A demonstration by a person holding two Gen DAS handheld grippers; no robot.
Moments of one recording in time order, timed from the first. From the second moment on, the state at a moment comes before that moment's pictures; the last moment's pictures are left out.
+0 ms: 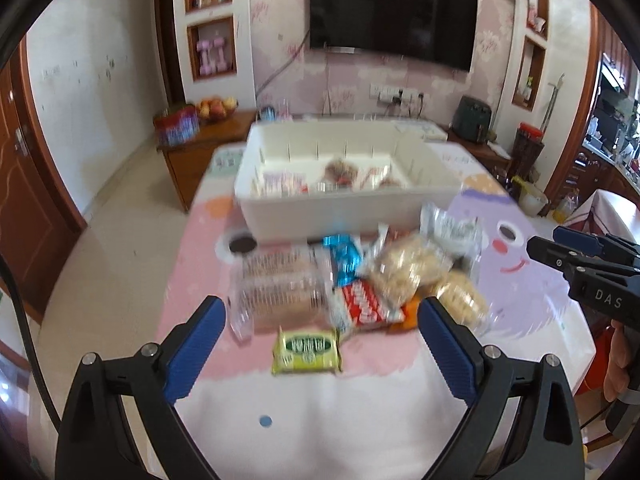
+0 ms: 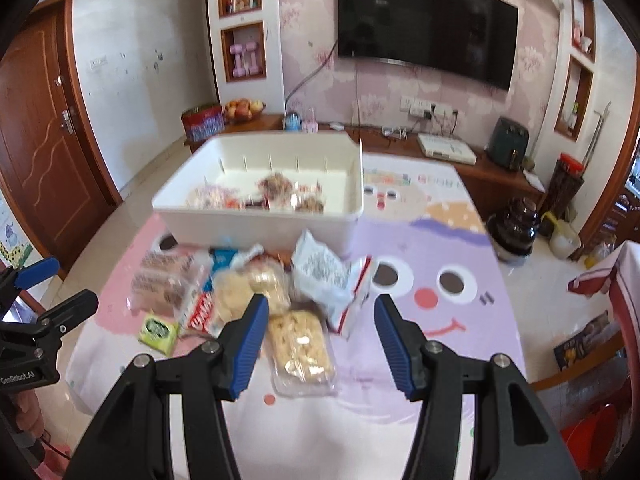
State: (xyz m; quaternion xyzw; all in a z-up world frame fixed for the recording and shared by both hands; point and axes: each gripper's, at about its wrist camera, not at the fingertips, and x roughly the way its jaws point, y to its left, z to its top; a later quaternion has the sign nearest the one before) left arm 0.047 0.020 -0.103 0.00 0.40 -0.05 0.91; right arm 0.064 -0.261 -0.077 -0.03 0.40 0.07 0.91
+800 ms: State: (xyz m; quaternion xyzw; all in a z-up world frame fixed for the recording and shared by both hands) left arm 0.102 0.041 -0.240 -0.05 0.55 0.00 0.84; right arm 0.099 -0.248 -0.184 -0.04 0.51 0.11 0.85
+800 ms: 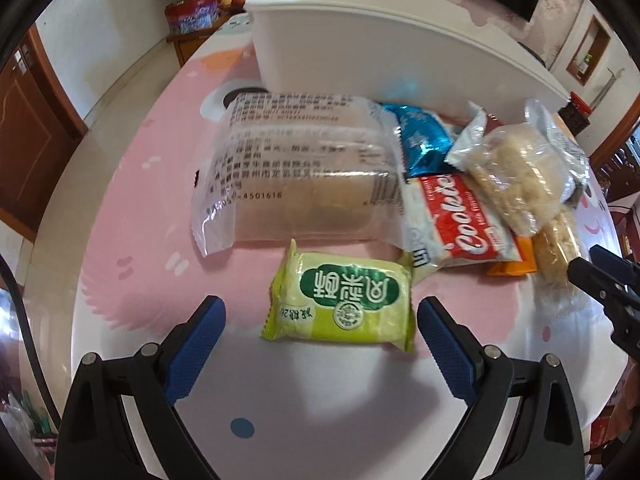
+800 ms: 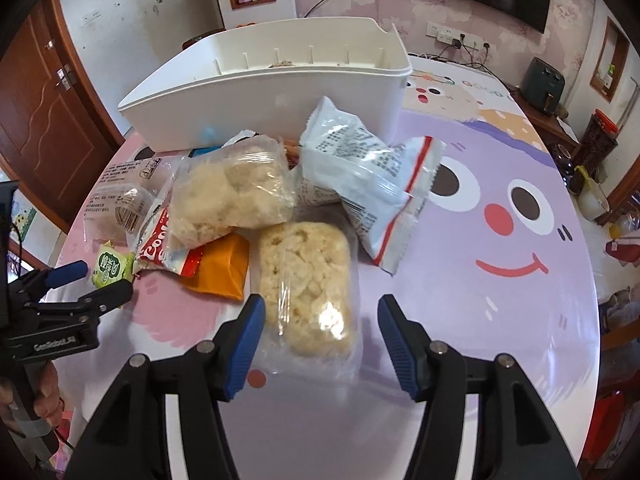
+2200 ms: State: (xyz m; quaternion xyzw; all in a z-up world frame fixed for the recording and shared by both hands) left arm 0.062 0.007 -0.179 -0.05 0.48 -0.04 0.87; right arm 0.073 -0.225 -0.175 -0.05 0.50 0.14 0.85
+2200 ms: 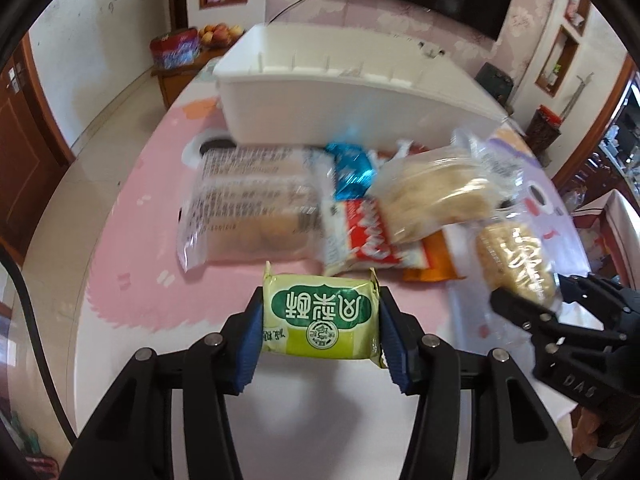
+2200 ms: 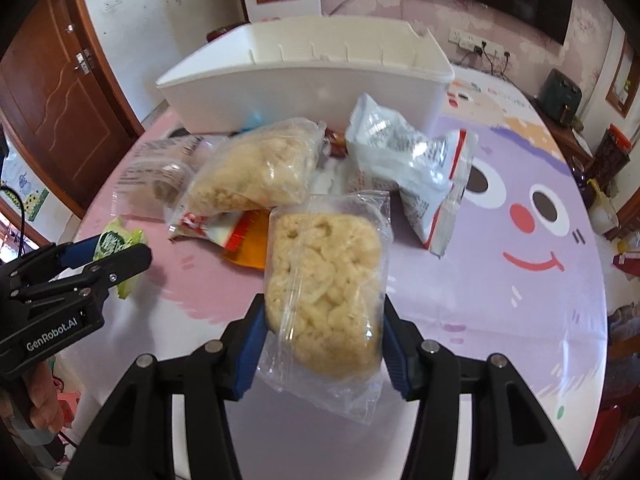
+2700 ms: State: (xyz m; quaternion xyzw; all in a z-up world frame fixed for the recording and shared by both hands) left arm 0.067 -0.004 -0.077 -0.04 0.40 -0.07 0.91; right arm 0.072 -0.221 -0.082 -0.05 0.40 0.15 0.90
